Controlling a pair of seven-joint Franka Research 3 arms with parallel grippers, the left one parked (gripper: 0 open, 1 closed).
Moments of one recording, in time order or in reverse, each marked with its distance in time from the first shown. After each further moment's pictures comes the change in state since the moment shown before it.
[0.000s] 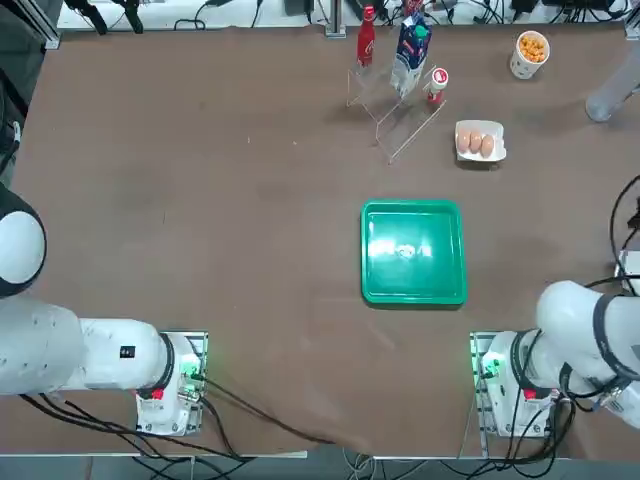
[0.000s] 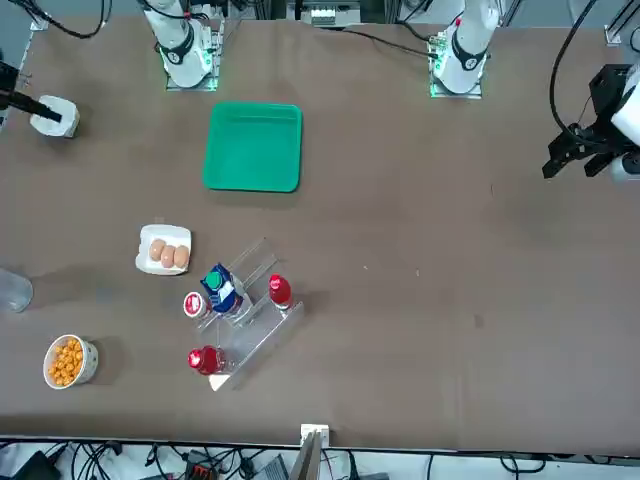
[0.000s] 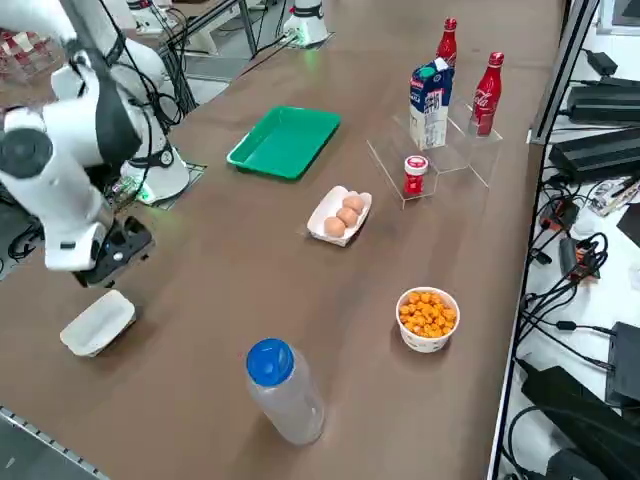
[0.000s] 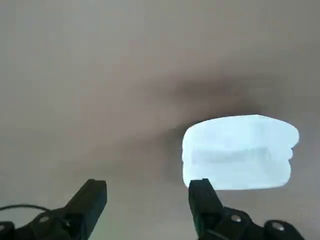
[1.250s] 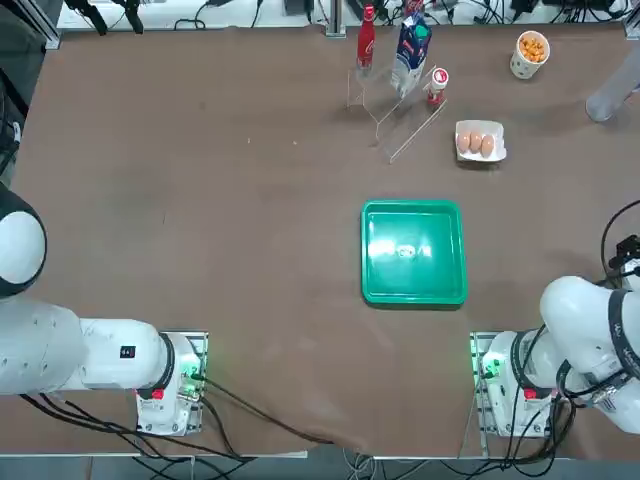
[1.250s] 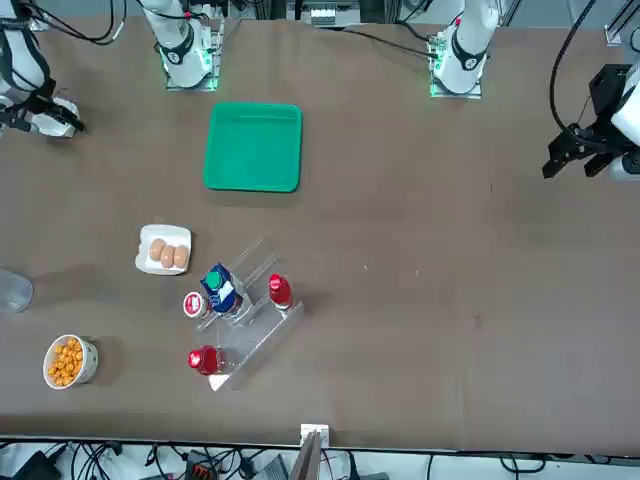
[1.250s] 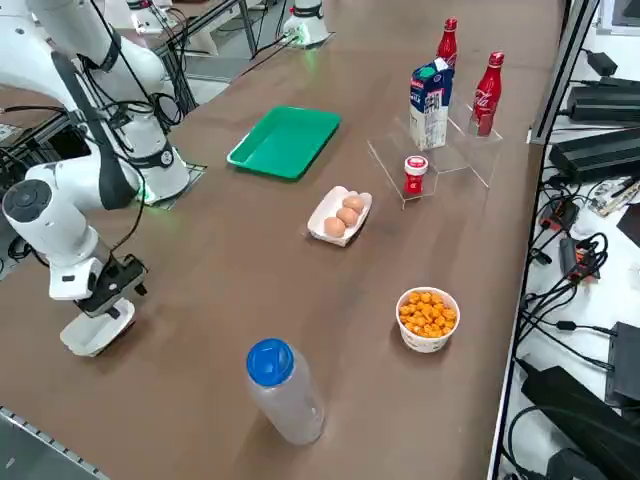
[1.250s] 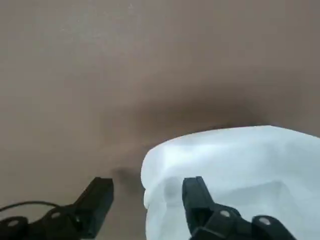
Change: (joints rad) arm -0.137 0.137 0.002 -0.173 -0.002 0.464 -0.103
